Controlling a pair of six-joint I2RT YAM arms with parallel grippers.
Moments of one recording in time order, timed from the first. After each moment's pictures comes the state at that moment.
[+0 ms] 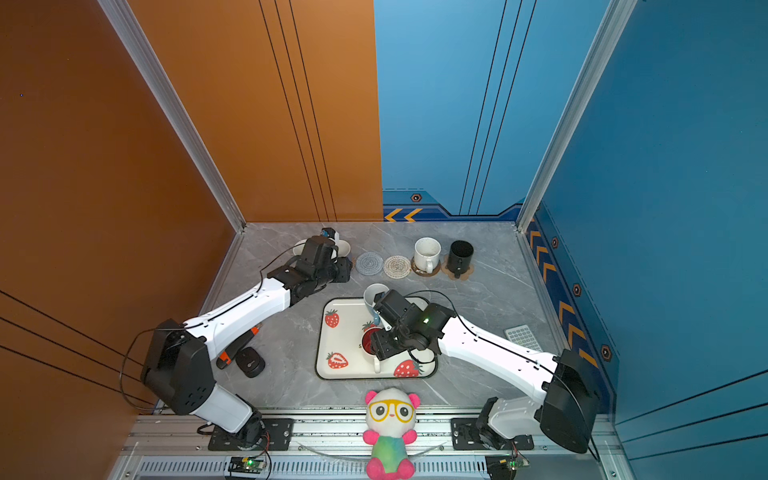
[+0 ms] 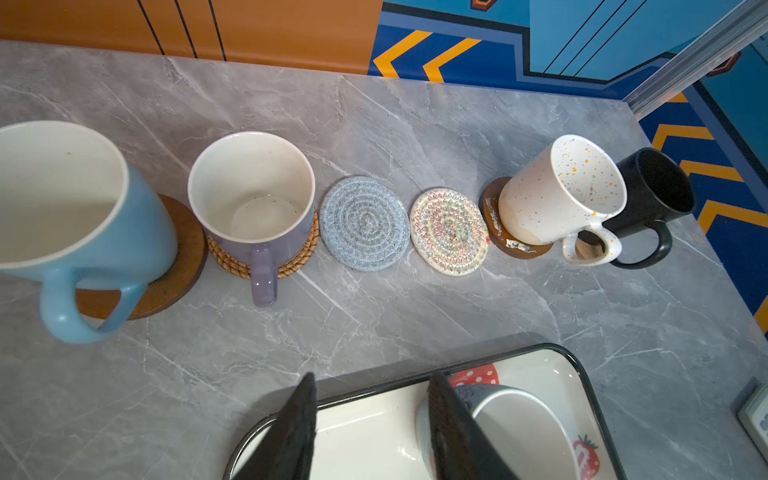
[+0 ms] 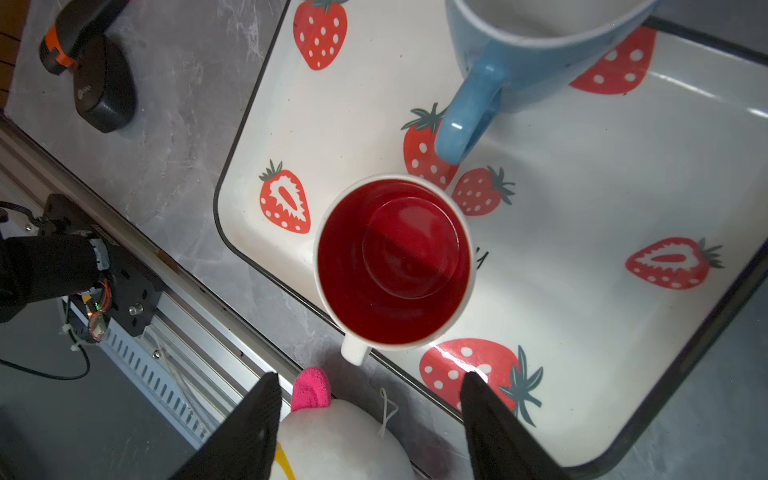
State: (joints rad) left arm -0.52 1.57 1.21 -0.31 -0.13 -0.44; right arm 0.95 1.36 1.06 -0.79 -0.09 0.48
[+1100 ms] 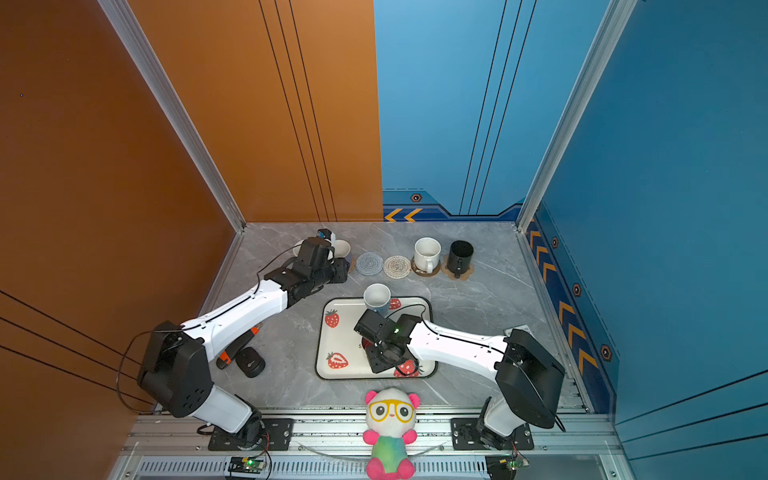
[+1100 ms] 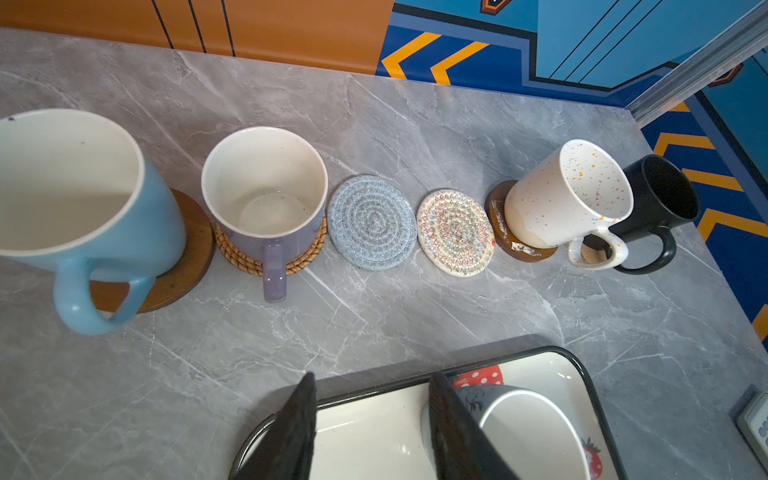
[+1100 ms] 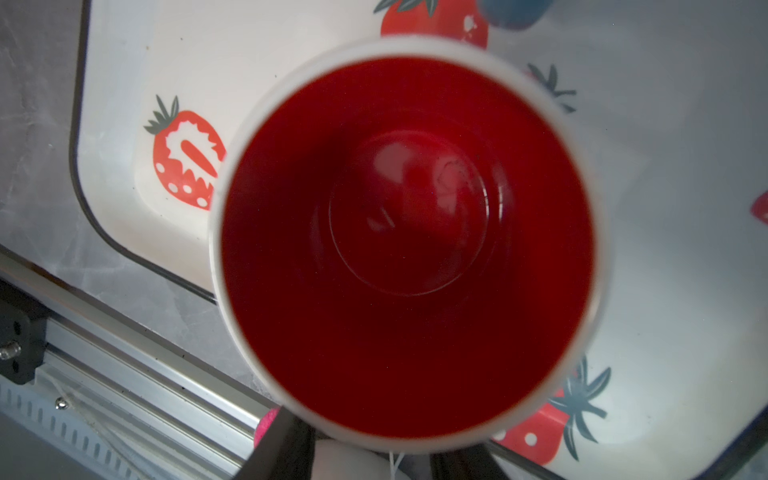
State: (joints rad) left arm -0.50 1.56 1.18 -0.29 -0.11 -0.45; right arm 1.04 1.55 1.04 -0.75 -0.01 0.64
